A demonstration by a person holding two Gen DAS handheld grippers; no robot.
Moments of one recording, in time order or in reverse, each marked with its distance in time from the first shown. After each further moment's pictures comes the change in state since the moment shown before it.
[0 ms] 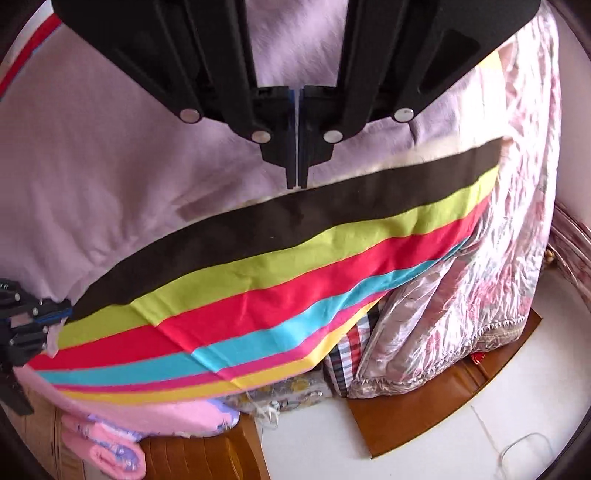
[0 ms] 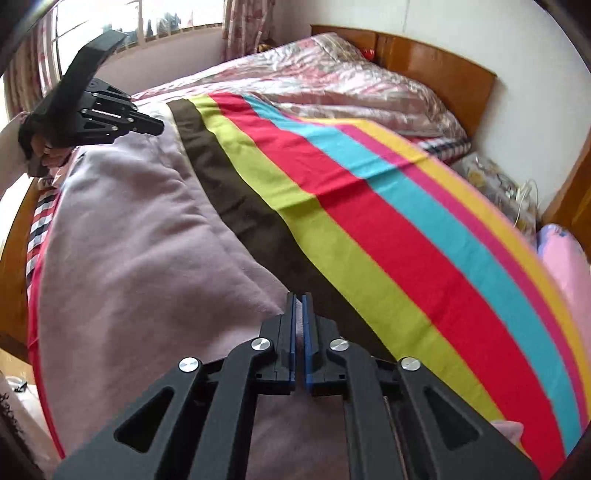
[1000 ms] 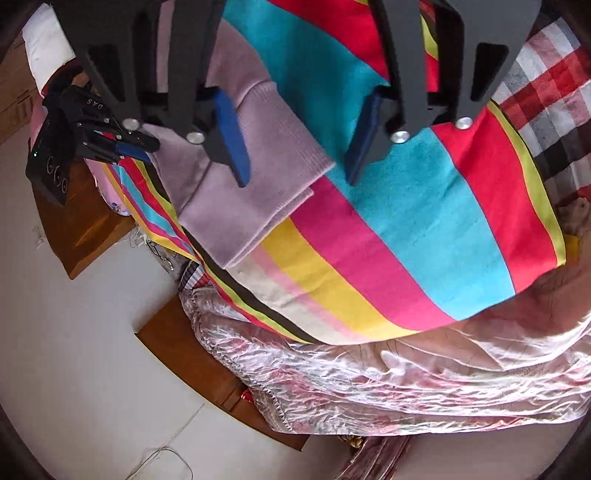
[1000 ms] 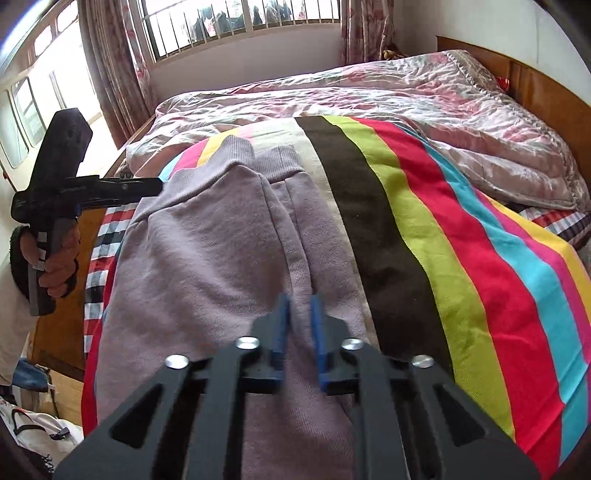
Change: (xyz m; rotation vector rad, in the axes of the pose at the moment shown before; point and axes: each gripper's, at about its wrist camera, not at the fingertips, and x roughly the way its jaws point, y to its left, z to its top) left arm -0.062 0.101 -0.208 -1.168 -0.239 -0.021; right arm 0.119 0.137 0.151 -0.228 -0.010 0.374
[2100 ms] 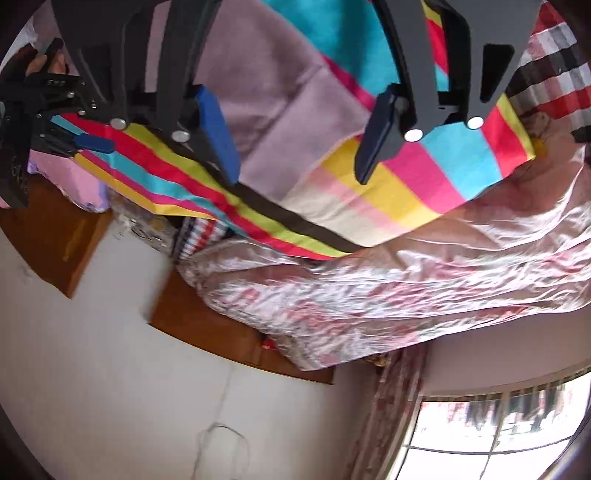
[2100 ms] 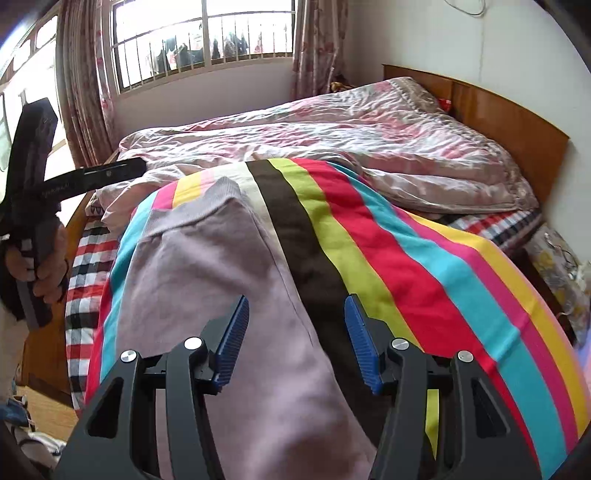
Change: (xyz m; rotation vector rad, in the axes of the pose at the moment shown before) left arm -0.039 -0.099 0.015 0.274 -0.233 0.091; right arm -0.110 -0.005 -0.037 0.102 -0.116 -0.197
